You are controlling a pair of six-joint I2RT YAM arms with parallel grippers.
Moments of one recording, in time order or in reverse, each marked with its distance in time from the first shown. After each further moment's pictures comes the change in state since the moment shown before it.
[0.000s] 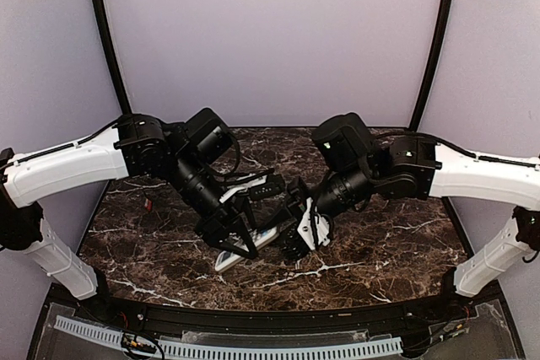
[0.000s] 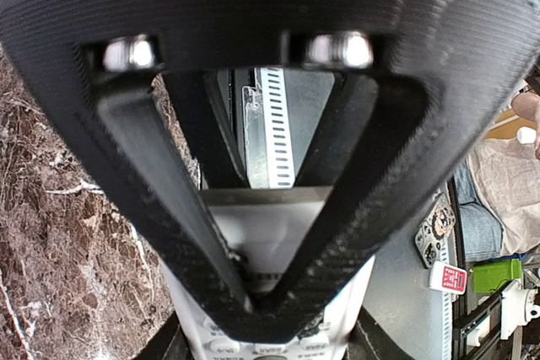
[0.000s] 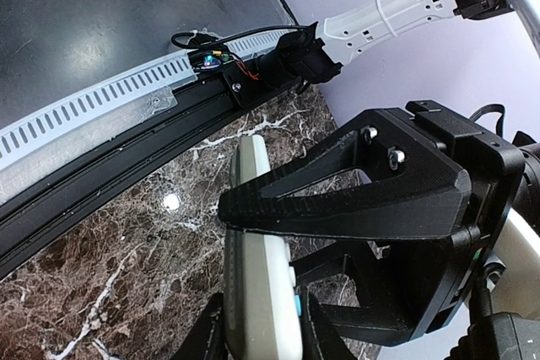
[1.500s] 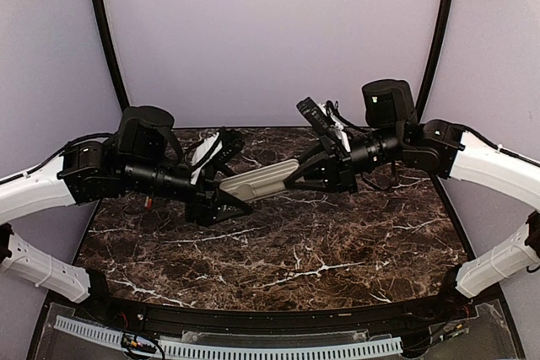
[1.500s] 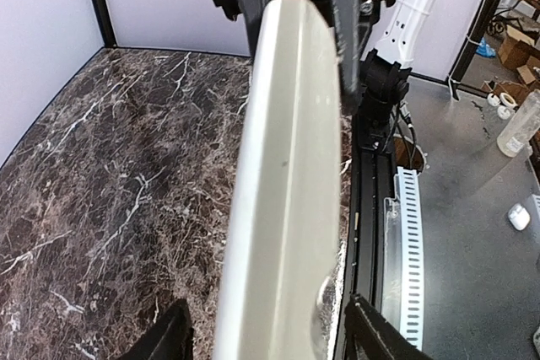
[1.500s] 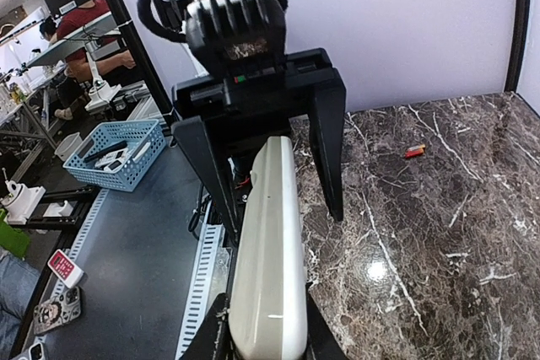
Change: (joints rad) left arm -0.002 -0.335 -0.308 0.505 -0.414 -0.117; right arm -0.259 -0.119 -0.052 0.216 -0.277 1.302
